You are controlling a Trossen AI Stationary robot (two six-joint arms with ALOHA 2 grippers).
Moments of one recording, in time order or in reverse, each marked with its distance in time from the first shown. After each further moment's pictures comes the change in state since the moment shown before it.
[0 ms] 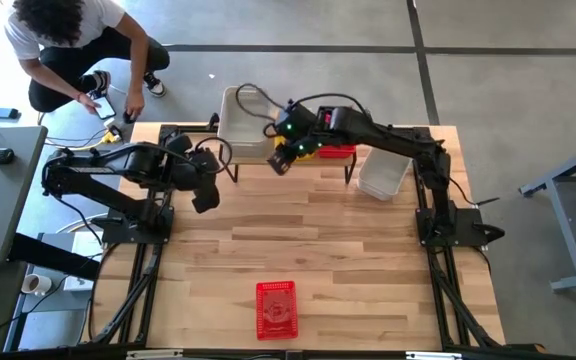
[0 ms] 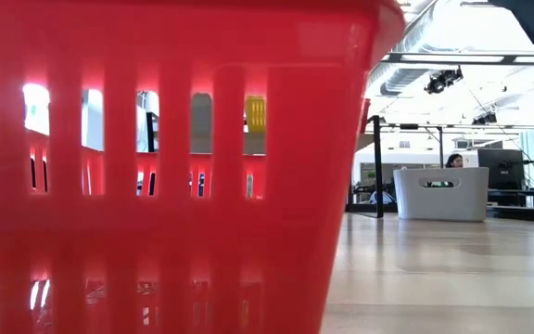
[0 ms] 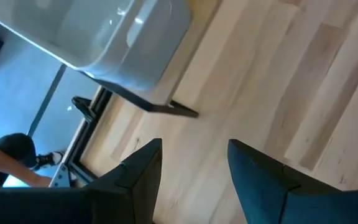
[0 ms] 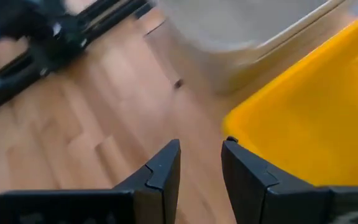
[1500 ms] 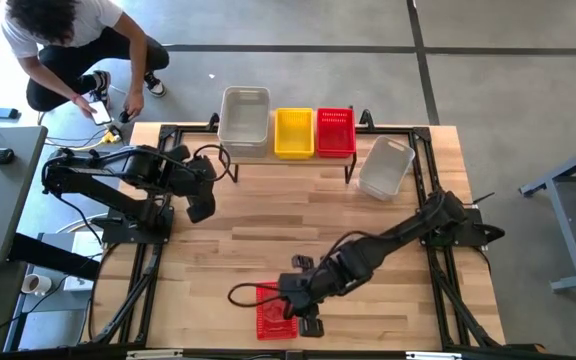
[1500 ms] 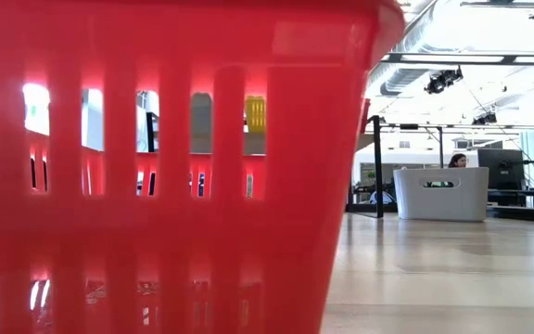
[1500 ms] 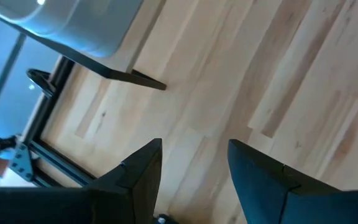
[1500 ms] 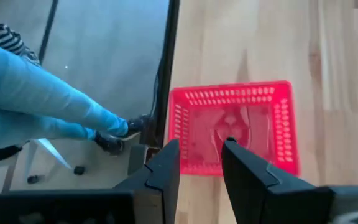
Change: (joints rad) left arm -0.045 0.000 0.000 -0.060 0.142 -0.098; right arm 0.729 0.008 -0.207 0.210 -0.085 0.085
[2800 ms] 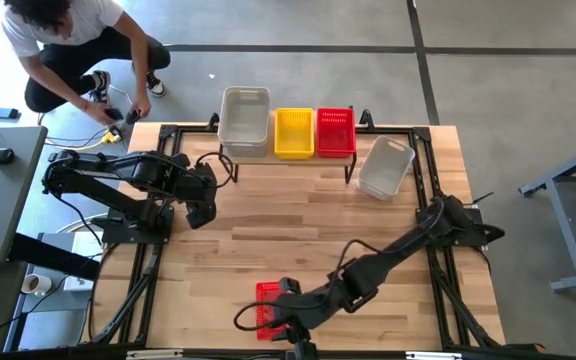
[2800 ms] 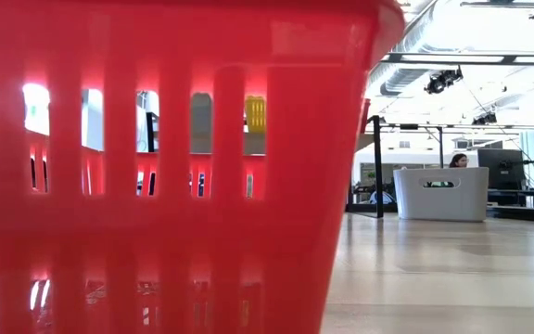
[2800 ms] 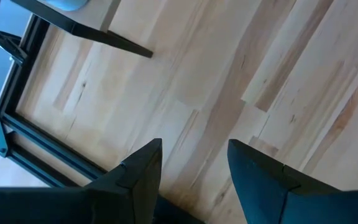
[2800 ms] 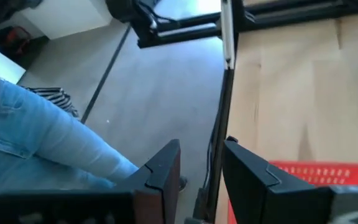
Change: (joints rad) left arm 0.000 0.000 -0.085 -0.006 0.090 -0.054; right arm 0.071 0.000 -0.116 0.462 0.058 0.007
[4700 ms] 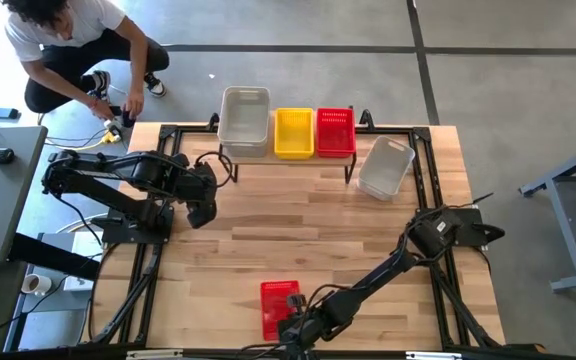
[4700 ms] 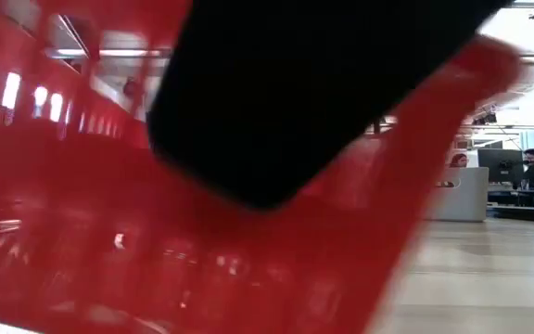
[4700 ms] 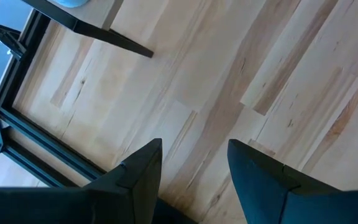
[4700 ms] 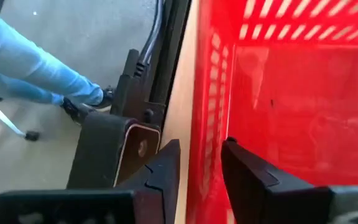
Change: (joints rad) left arm 0.002 0.000 0.000 0.004 0.000 -0.034; right arm 0.058 0.289 -0.015 -0.135 0.014 -0.054
